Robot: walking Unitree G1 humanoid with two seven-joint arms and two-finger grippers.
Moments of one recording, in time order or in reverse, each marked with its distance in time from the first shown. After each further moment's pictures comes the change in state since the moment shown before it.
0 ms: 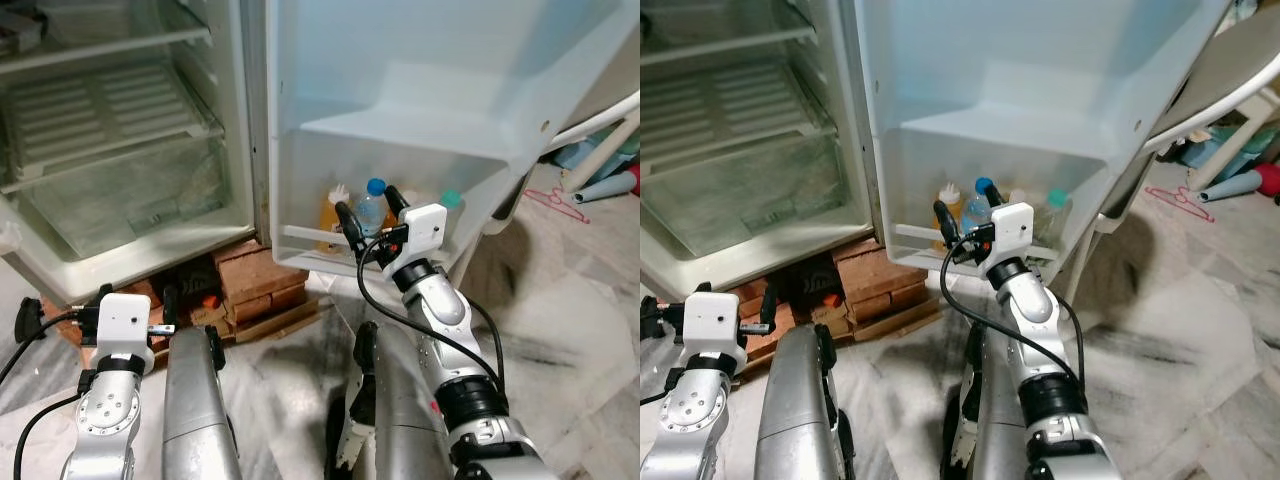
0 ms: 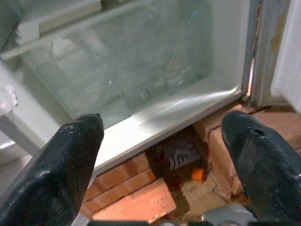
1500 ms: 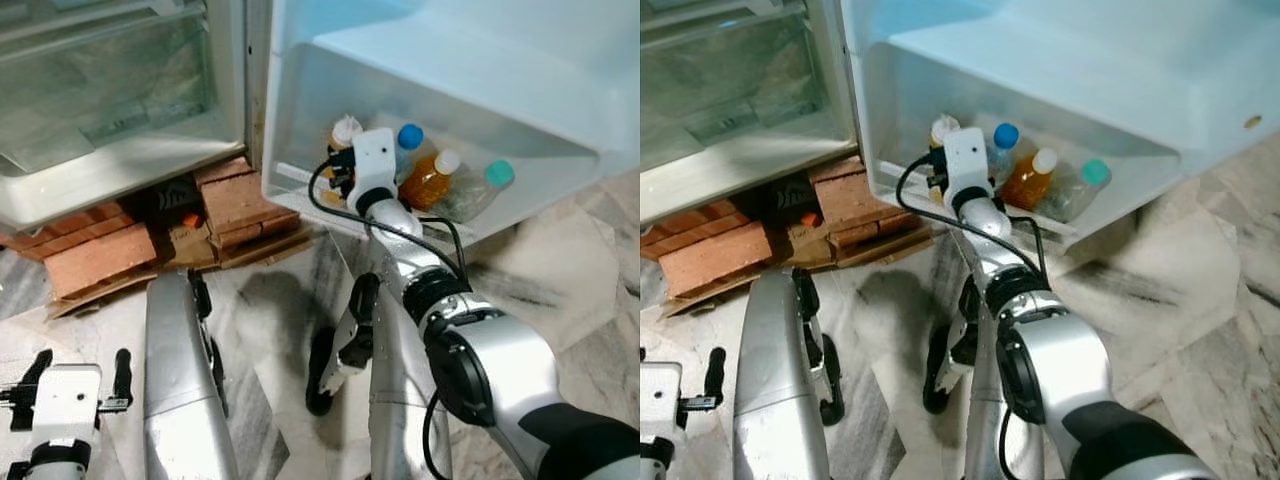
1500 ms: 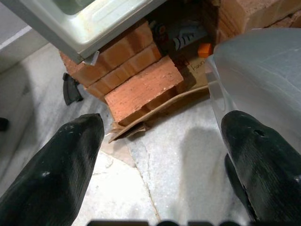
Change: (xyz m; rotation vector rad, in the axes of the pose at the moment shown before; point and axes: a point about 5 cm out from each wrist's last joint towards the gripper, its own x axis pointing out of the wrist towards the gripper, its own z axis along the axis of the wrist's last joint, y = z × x) left arm -0.088 0.036 -0.006 0.100 0.146 0.070; right arm 0.092 0.007 0.024 -0.156 0.175 -0.142
